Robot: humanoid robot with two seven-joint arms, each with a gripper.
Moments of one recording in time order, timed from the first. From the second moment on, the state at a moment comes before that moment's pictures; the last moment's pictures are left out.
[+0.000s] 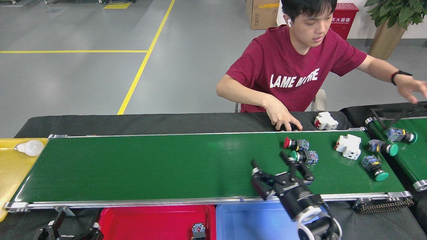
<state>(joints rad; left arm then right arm) 0.34 0.12 0.30 -1.71 -1.42 -0.33 0.10 0.01 0.00 -0.02 -1.73 1.27 -0.14 0.07</state>
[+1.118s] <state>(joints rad) 0.33 0.12 0.30 -1.71 -1.42 -0.33 0.10 -0.09 0.00 0.05 -1.49 1.35 0.02 0.05</state>
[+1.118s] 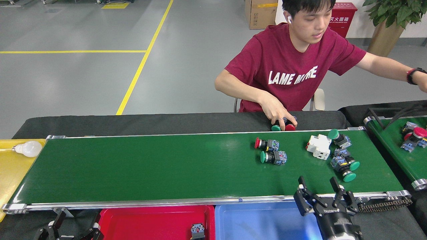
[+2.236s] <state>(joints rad) 0.31 0.12 0.30 -1.71 -1.42 -0.33 0.10 -0.52 0.13 0.38 -0.89 1.32 0.11 0.06</state>
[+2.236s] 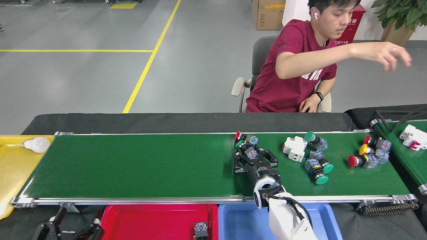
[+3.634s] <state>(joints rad) 0.32 0.12 0.30 -1.71 -1.42 -0.33 0.10 -0.04 0.08 0.49 -1.61 1.33 -0.36 0.24</state>
